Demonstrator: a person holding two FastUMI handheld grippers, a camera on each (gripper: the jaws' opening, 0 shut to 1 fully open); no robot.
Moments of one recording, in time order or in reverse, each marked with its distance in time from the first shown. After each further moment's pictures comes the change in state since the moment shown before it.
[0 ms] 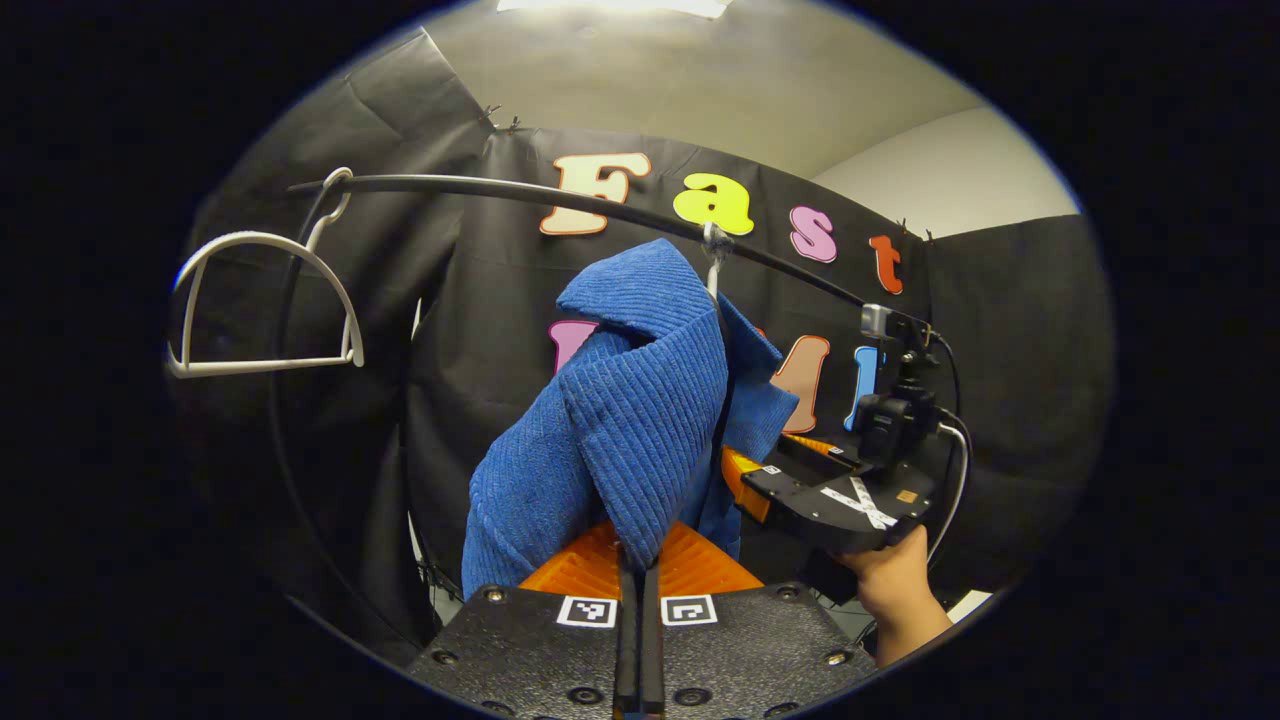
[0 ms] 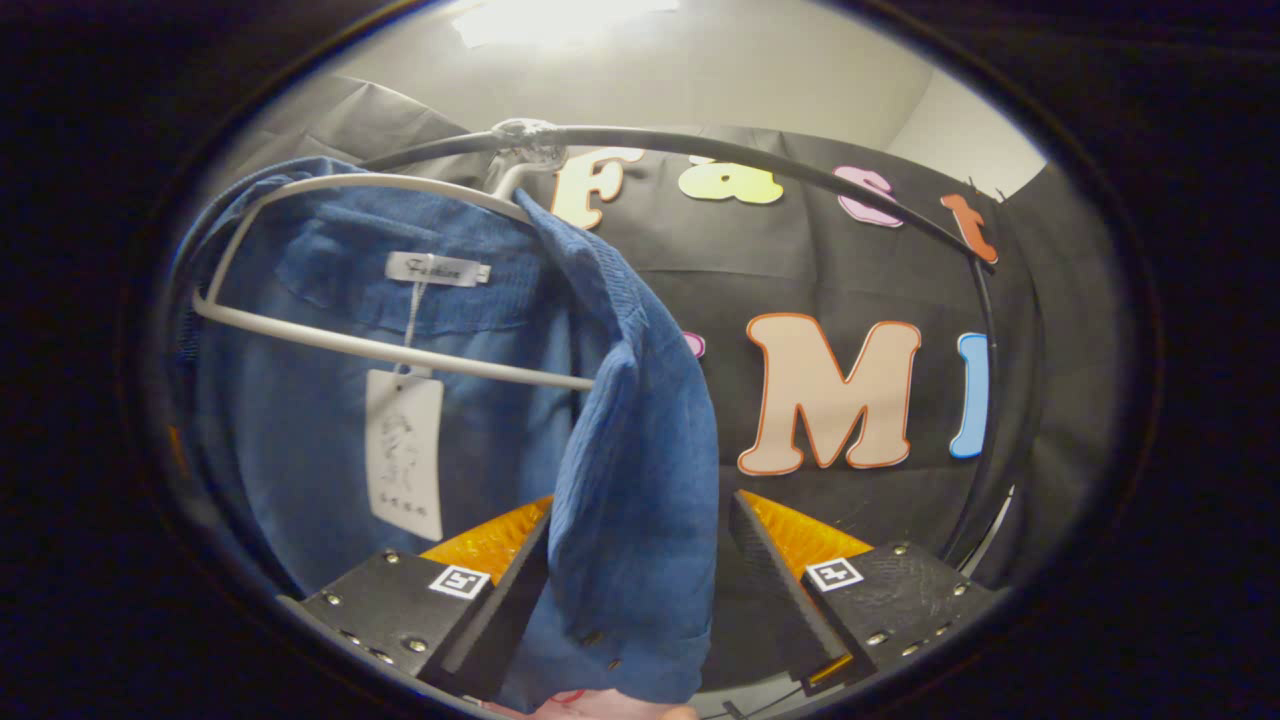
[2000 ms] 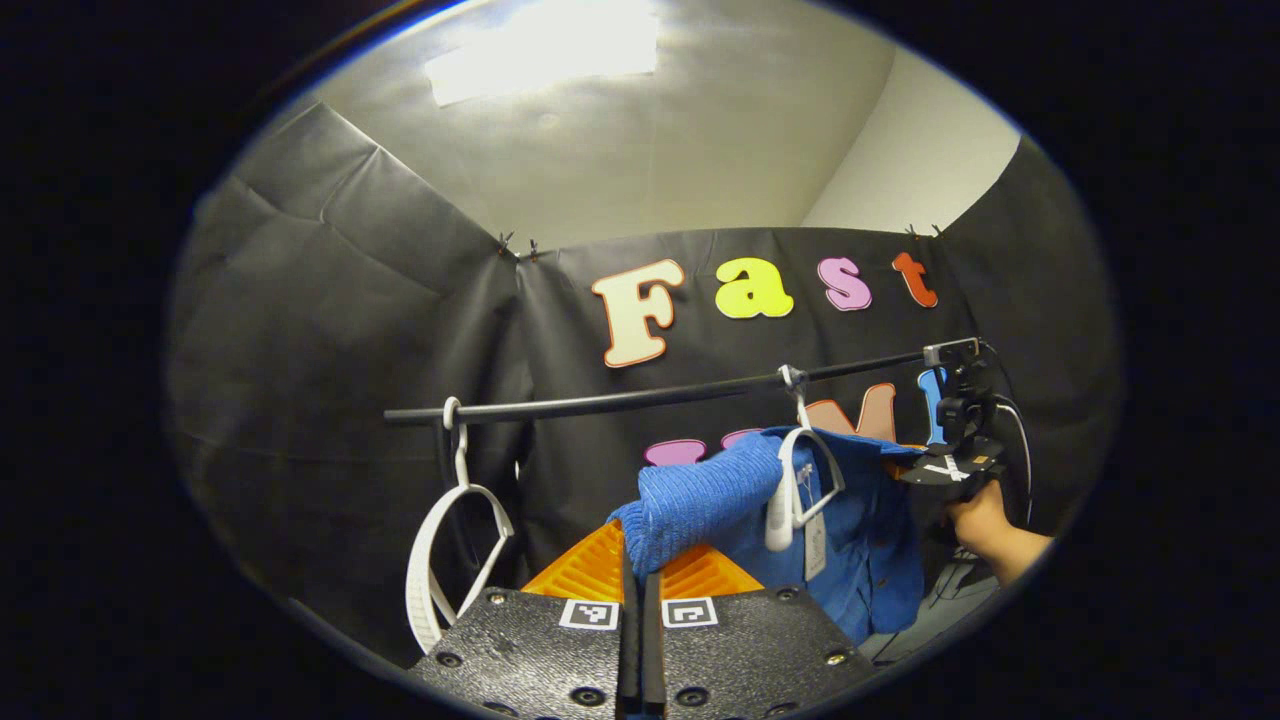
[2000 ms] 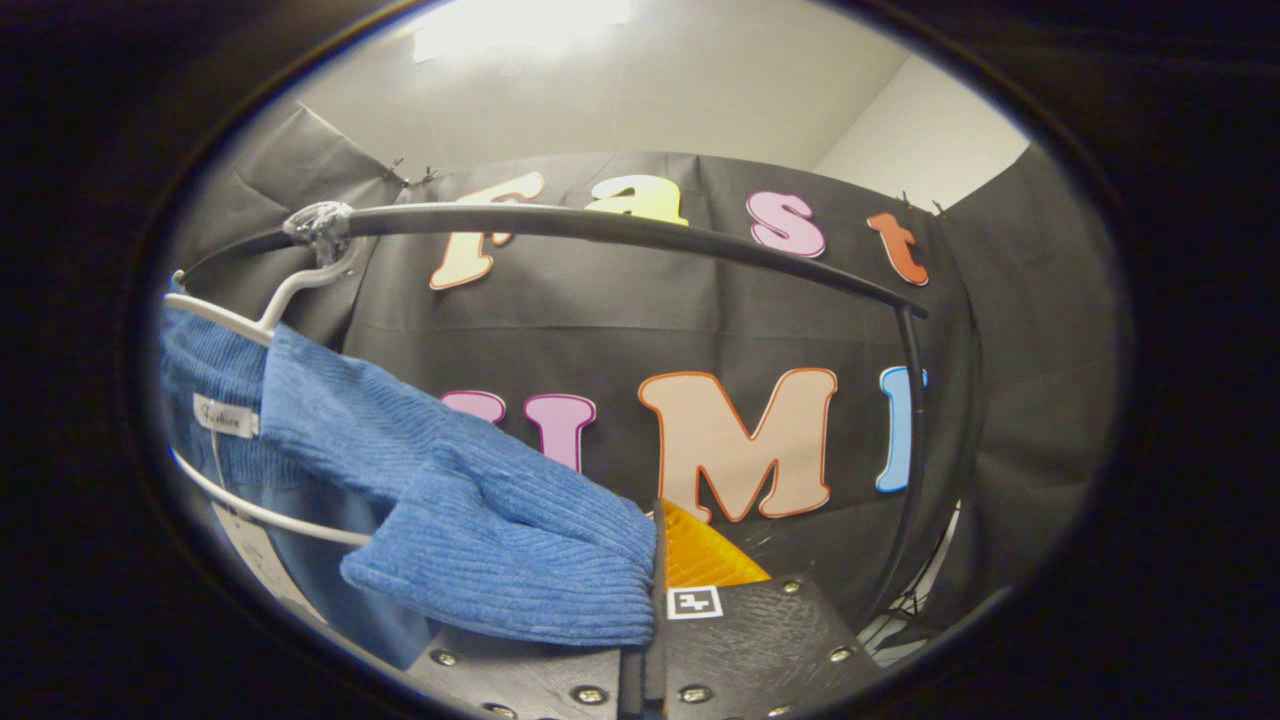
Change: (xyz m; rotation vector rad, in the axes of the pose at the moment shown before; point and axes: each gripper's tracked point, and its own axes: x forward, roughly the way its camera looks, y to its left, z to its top) left arm -0.063 0.069 0.141 0.297 -0.256 0.188; right arm 0.025 -0.087 0.082 0.053 -0.087 -0.183
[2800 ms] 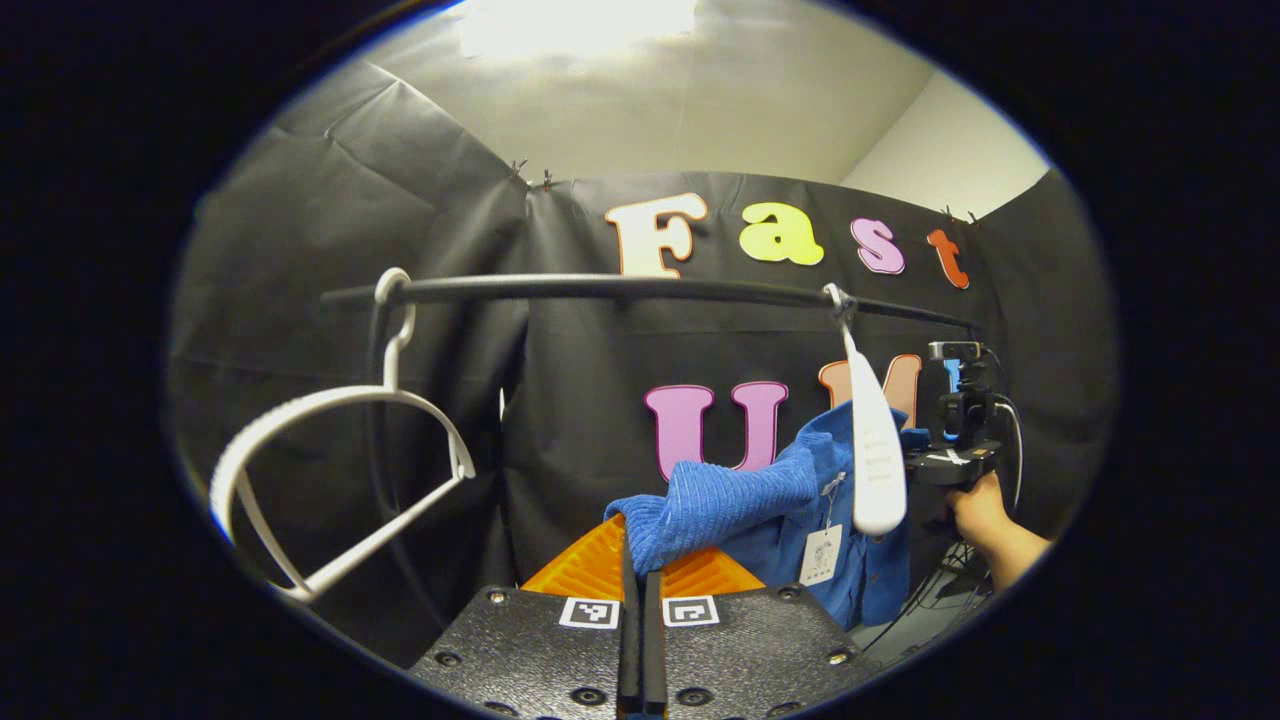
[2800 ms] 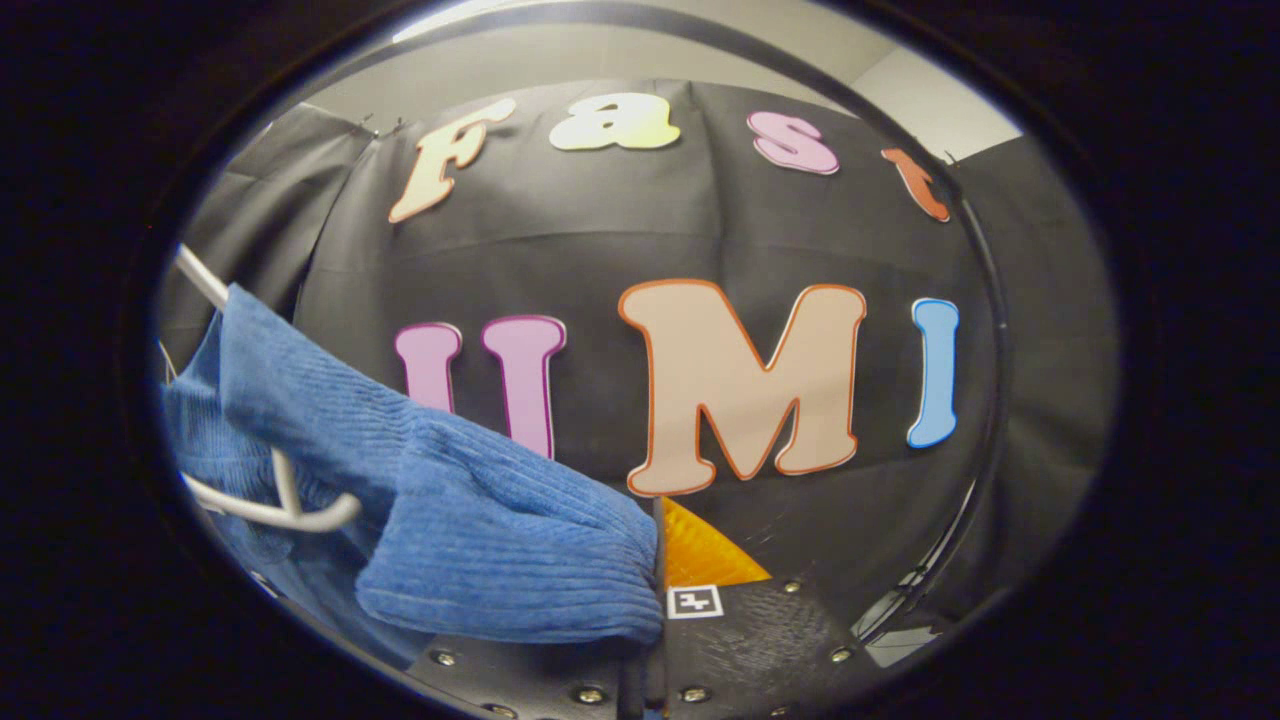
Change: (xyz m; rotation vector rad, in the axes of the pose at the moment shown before) left arm 0.069 -0.008 -0.104 -0.135 0.158 0.030; right arm 0.083 -0.020 -0.115 -0.028 0.252 -0.007
